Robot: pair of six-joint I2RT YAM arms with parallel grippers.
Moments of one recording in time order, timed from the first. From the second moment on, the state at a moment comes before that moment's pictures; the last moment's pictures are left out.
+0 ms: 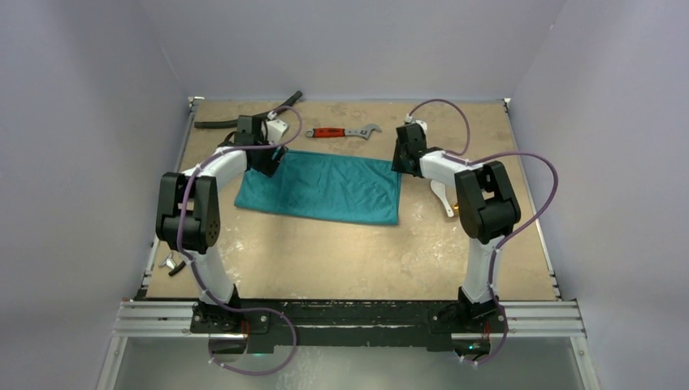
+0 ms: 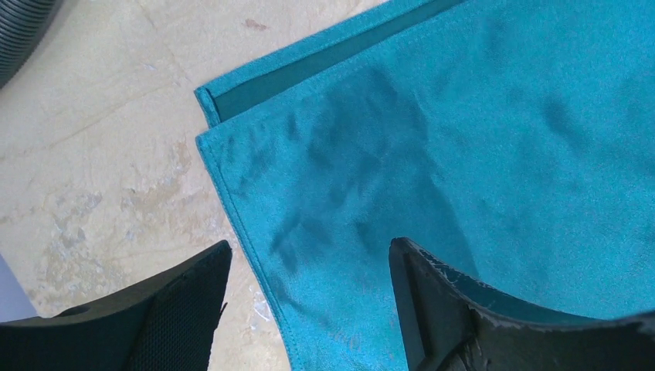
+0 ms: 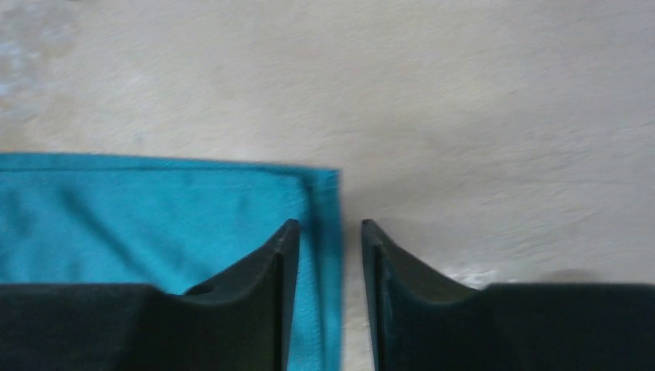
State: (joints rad) left arm -0.12 1.85 1.24 -0.26 -0.01 0.42; right arm 0.35 1.99 1.30 -0.16 0.22 0.42
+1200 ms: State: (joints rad) left arm -0.09 2.16 1.63 -0.32 0.01 0.41; right arm 0.30 2.06 1.36 -0.09 0.02 0.43
